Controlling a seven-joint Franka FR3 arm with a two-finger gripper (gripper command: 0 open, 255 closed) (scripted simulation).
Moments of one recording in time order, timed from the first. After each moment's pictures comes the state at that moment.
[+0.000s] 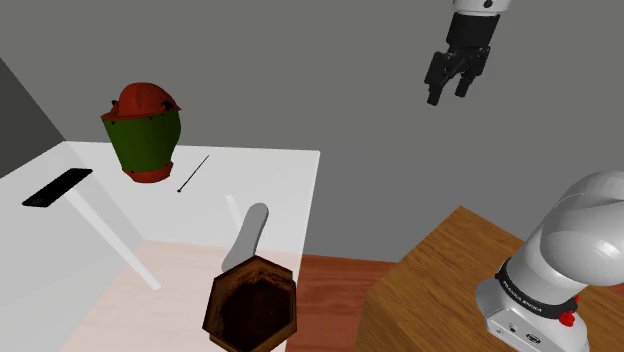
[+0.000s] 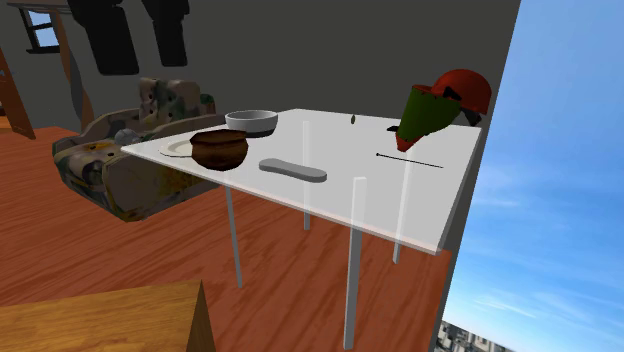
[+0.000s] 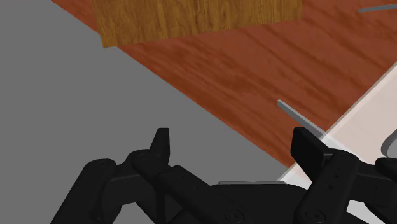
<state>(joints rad) 0.01 -0.76 -0.07 -2.31 -0.01 1.57 0.10</state>
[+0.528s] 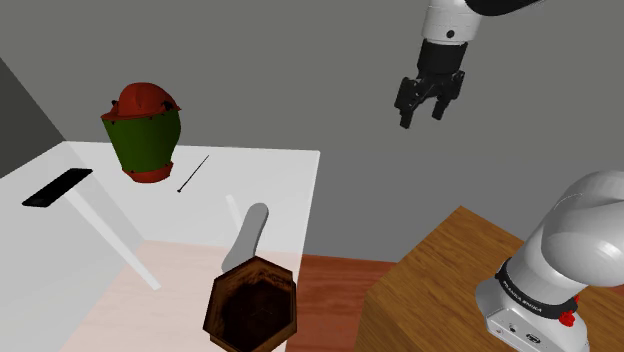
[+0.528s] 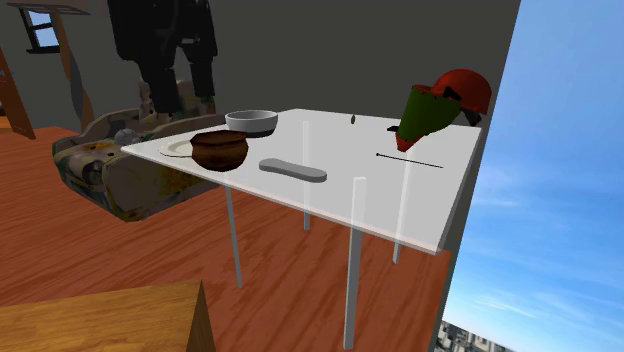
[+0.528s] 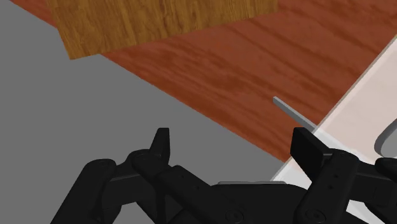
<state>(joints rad) 0.03 -0.74 0.06 -2.39 0.08 1.67 0.29</state>
